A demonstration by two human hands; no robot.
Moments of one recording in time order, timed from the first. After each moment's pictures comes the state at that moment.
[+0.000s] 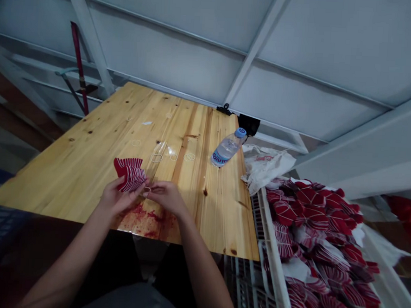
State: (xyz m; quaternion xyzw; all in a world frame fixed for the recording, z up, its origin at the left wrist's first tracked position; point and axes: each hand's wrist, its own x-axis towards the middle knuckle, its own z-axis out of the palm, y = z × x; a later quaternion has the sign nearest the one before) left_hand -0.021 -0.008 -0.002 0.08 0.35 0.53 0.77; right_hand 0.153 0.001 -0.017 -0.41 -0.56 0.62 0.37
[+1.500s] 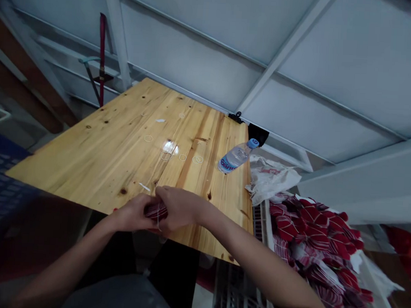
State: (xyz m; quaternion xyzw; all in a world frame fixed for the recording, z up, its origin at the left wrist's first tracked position) left_hand 0.001 -0.055 0.016 0.66 0.45 0.23 0.56; right_hand 0.163 -0.013 0.097 -0.32 -0.90 0.29 -0.10
